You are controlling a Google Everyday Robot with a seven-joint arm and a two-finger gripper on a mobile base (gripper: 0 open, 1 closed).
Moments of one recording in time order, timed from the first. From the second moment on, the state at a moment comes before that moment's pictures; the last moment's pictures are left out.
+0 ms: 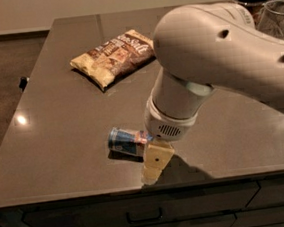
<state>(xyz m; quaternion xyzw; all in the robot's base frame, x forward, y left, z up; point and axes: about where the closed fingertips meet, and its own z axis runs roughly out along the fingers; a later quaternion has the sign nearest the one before) 0.411 -0.029 0.843 -0.62 0.77 0.08 0.14</state>
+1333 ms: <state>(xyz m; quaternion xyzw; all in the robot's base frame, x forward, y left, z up) 0.433 -0.027 0.897 -0.62 0.77 0.09 0.15</state>
